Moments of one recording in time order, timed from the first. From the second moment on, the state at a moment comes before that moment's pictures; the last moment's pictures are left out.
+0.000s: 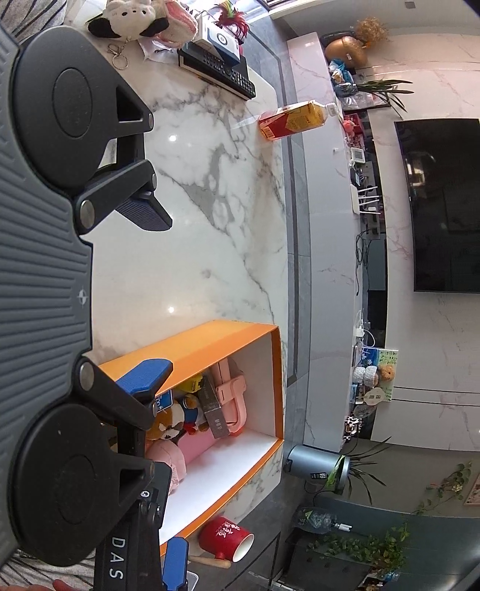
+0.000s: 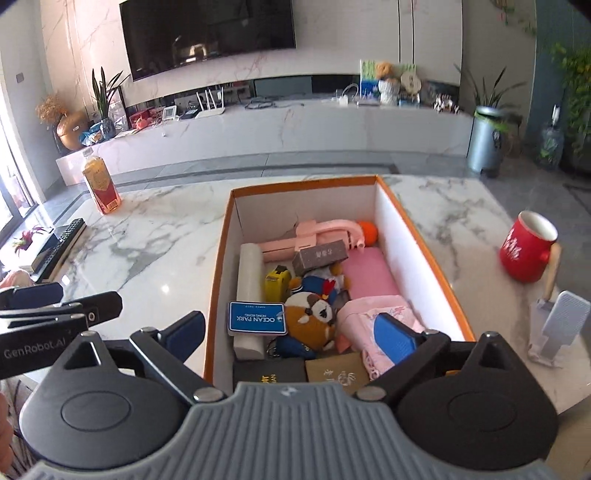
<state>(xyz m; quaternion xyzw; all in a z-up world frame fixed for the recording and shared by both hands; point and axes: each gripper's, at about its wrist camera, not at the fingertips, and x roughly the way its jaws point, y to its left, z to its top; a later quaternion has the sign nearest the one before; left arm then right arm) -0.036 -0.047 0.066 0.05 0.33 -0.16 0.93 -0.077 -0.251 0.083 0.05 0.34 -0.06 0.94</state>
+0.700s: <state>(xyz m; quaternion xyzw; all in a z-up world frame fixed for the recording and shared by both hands) -0.058 -0.041 0.048 0.07 0.31 -0.16 0.93 -0.109 -0.228 0.081 0.01 0.31 -0.09 0.95</state>
